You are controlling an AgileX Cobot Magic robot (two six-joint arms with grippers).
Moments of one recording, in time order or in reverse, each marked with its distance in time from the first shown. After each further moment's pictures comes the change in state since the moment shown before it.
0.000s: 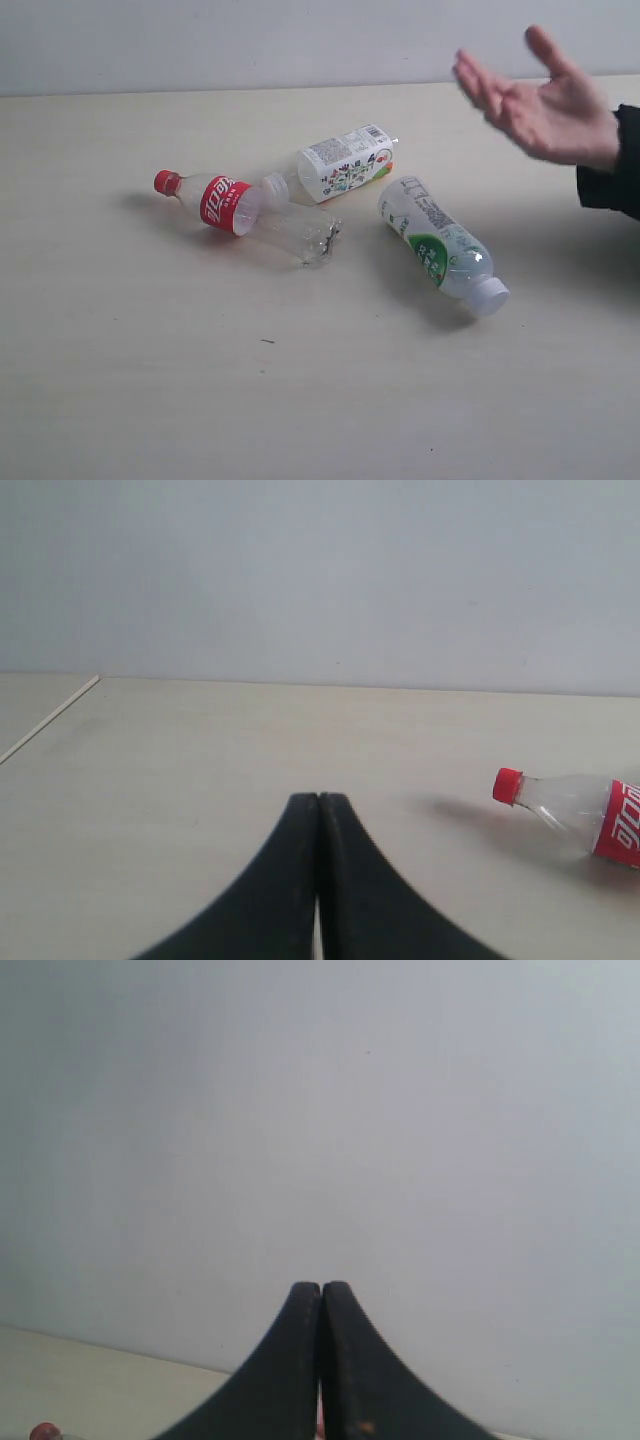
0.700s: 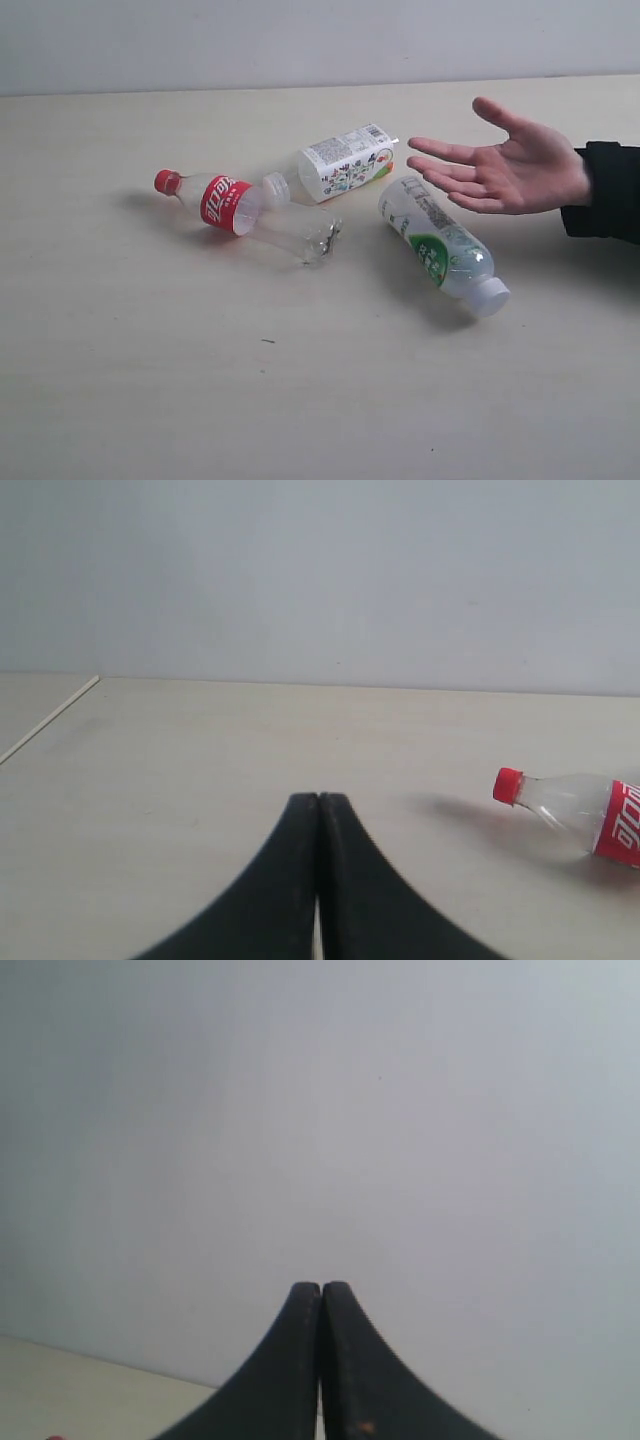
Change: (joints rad) left arm 0.000 0.000 0.000 0.000 0.000 0.000; right arm 0.030 -0.046 0.006 0.000 -0.002 -0.020
